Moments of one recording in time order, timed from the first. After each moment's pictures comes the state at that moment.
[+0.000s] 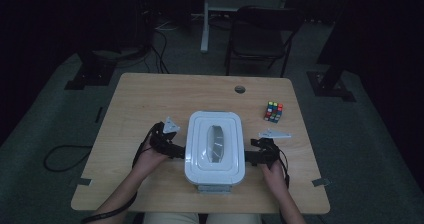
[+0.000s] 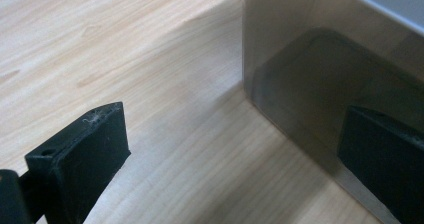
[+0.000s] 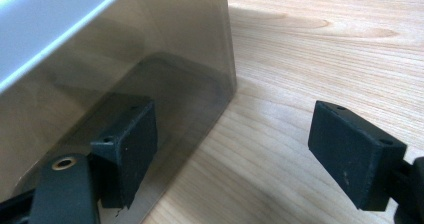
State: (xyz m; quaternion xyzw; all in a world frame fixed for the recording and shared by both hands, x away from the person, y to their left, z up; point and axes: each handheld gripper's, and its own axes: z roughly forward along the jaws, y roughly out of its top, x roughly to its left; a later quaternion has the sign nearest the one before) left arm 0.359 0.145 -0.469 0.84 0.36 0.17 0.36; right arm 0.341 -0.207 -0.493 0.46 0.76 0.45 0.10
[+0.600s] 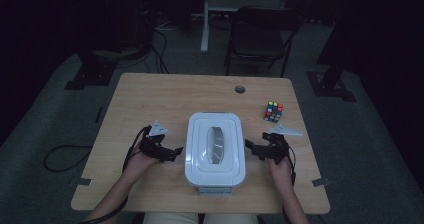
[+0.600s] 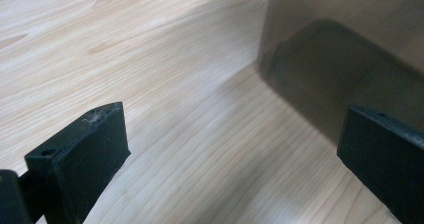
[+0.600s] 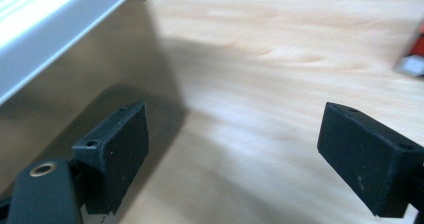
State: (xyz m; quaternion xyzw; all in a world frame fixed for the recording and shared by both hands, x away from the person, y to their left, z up) left arm 0.353 0.186 -0.480 0.83 0.38 0.15 0.38; right arm 0.351 -0.236 -0.482 0.49 0.72 0.46 0.16
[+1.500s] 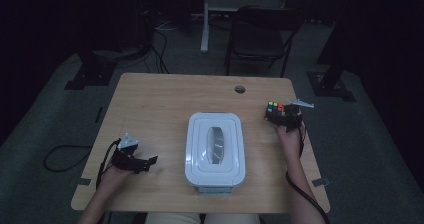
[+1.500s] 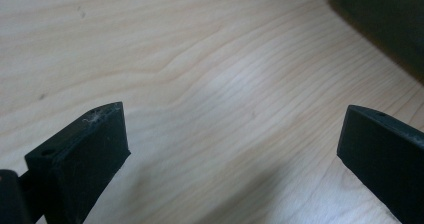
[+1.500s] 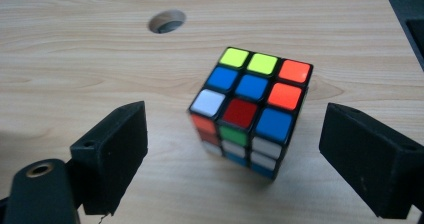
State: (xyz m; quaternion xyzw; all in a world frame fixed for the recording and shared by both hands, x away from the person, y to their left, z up) left arm 0.321 0.261 -0.510 0.80 0.45 0.15 0.37; right arm 0.456 -0.292 -0.482 0.61 0.65 0.39 0.24
